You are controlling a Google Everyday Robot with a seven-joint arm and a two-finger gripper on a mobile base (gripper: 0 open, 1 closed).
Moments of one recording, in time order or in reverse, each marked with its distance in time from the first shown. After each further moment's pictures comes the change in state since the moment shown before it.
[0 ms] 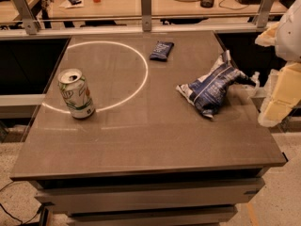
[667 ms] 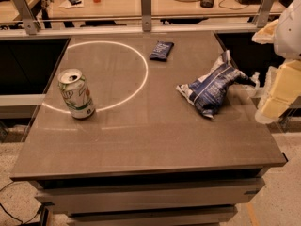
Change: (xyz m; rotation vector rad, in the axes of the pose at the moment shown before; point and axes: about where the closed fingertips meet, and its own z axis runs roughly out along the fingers) arm -0.005 -0.004 0.000 0.004 -0.047 -0.005
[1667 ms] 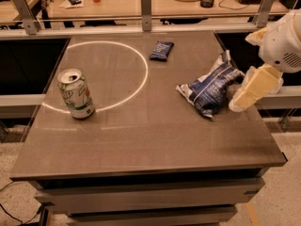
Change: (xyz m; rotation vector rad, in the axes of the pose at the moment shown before) arm -0.010 -0.045 0.048 0.109 -0.205 0.115
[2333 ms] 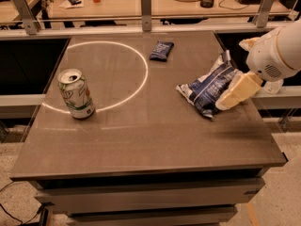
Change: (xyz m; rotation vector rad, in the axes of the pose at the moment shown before) arm 0.007 -0.020 0.041 0.072 -0.082 0.060
